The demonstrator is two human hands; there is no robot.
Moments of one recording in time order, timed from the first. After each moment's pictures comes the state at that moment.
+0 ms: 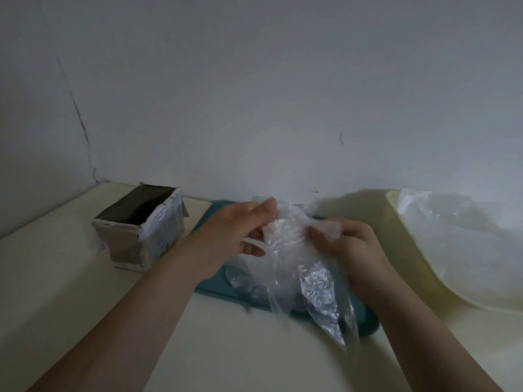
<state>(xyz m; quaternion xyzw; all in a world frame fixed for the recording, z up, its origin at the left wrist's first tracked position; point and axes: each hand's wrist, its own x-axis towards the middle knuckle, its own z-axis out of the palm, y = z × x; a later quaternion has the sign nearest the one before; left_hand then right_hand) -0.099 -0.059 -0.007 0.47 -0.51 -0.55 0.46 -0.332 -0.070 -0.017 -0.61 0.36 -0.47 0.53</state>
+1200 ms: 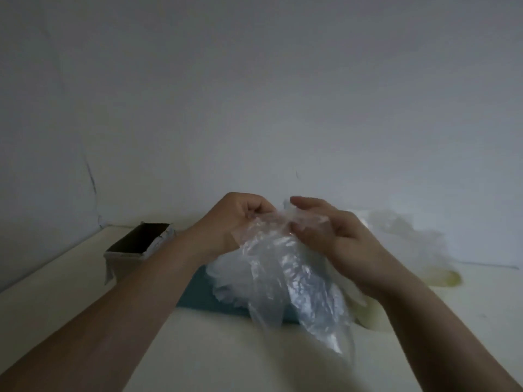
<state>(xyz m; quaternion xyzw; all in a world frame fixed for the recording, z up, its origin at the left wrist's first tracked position) -0.154 -0.012 0.087 0.46 -0.74 -0.28 0.41 -0.377 0.022 0.083 -0.74 0.35 -0.43 0.38</state>
